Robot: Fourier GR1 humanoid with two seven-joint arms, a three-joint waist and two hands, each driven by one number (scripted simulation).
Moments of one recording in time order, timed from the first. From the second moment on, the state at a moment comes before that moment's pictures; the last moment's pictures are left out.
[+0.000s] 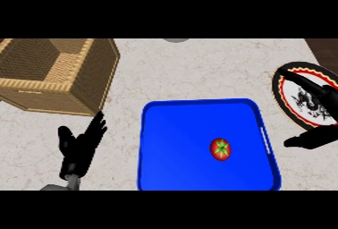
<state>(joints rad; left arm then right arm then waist) -0.01 0.26 -0.24 -1.38 0.29 0.19 0.15 -0.28 -0.73 0.16 -1.39 0.01 0.22 -0.29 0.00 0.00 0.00</state>
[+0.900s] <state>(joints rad) 0.00 0.21 -0.22 -1.42 0.23 0.19 0.19 -0.19 -0.54 0.39 -1.72 0.38 0.24 0.22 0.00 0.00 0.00</state>
